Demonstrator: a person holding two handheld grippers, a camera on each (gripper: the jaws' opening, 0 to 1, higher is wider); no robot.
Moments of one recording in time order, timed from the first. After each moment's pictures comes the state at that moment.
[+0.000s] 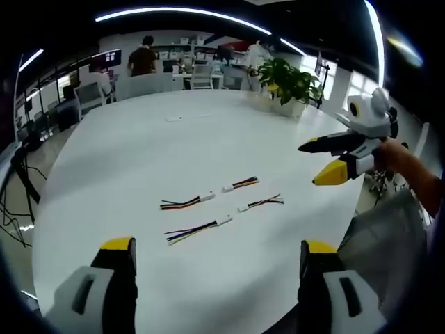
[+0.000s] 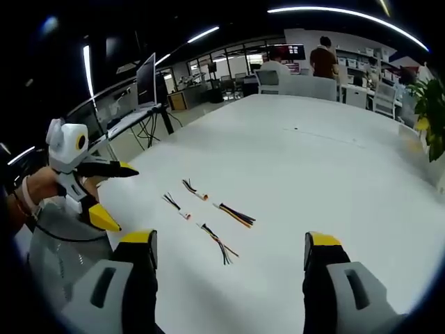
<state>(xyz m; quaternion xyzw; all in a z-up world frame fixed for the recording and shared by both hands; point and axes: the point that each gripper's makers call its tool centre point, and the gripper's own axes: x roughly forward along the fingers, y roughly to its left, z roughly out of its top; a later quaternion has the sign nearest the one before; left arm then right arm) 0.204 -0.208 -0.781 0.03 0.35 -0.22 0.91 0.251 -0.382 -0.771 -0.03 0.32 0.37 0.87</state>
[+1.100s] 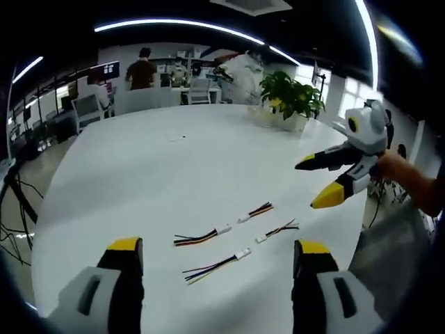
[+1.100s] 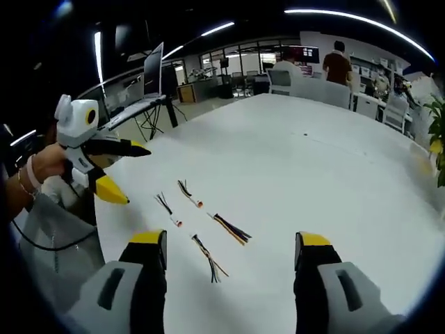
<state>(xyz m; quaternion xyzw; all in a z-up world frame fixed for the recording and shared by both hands) 0.254 -0.203 -0.767 0.02 0.30 -0.24 0.92 0.276 -0.360 -0.775 -0.07 0.31 0.40 0.86</state>
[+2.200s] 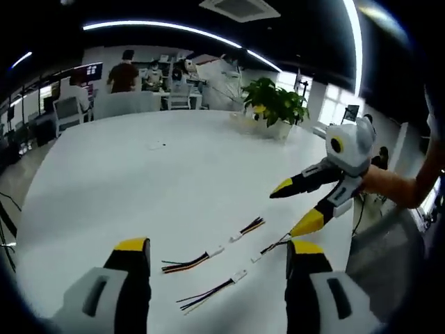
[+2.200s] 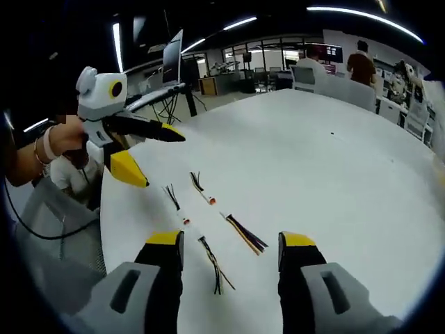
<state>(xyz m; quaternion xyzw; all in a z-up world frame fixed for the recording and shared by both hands) 0.282 -0.220 -0.770 0.01 0.29 -0.31 0.91 0.277 -0.334 -0.802 -0.09 0.32 0.46 0.82</state>
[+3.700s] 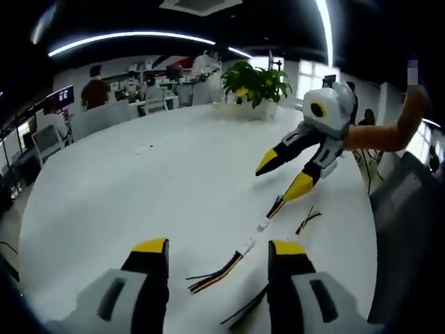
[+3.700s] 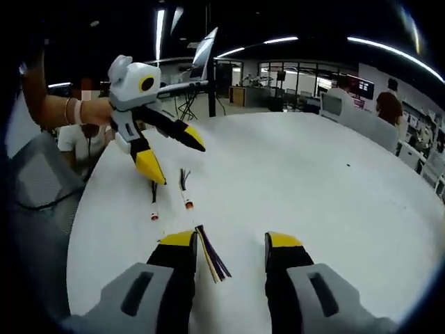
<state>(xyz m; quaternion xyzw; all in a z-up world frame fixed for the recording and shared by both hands) 0.314 -0.218 -0.810 0.12 0.24 -0.38 0.88 0.315 -0.316 -0.826 -0.13 0.24 0.56 0.78</state>
